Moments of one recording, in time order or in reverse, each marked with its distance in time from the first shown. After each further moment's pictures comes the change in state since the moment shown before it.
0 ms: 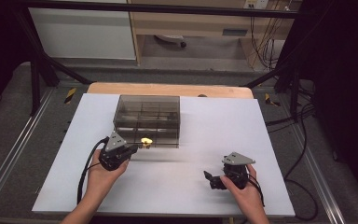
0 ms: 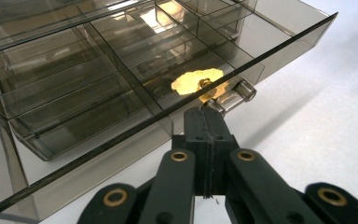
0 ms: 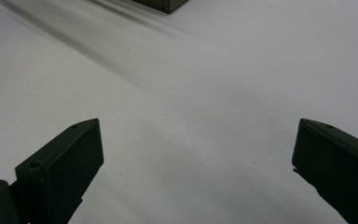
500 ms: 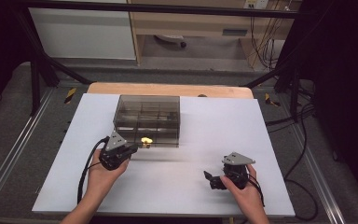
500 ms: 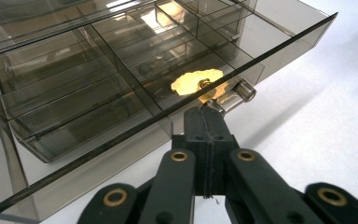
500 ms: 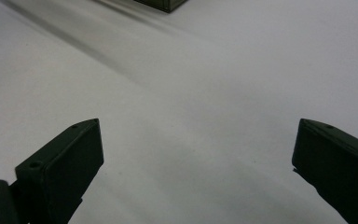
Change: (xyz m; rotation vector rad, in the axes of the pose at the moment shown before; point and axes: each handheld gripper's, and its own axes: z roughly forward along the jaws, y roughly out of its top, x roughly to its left) left arm 0.000 0.001 0.001 0.001 0.000 0.002; right arm 0.000 0.000 0.000 0.002 0.002 0.002
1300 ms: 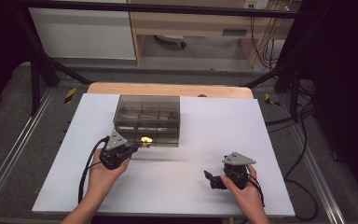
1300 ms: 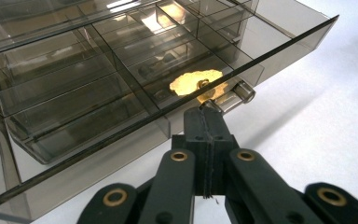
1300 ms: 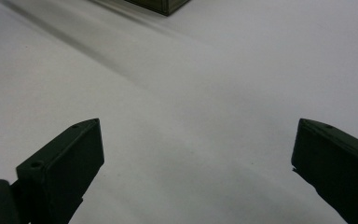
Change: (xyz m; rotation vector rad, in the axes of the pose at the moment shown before) left arm 0.001 0.001 0.003 -0.009 -0.001 -0.014; right arm -0.001 0.000 -0.001 -0.011 -0.006 -0.008
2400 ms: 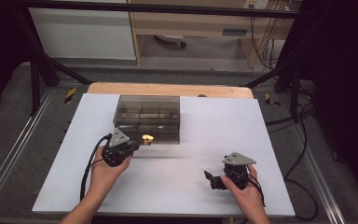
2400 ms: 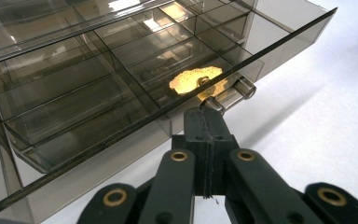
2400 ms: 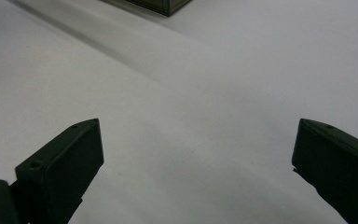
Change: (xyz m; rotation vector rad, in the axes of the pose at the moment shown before) left arm 0.002 0.005 0.007 0.010 0.009 0.001; right arm 0.001 0.000 -0.001 0.001 0.002 0.000
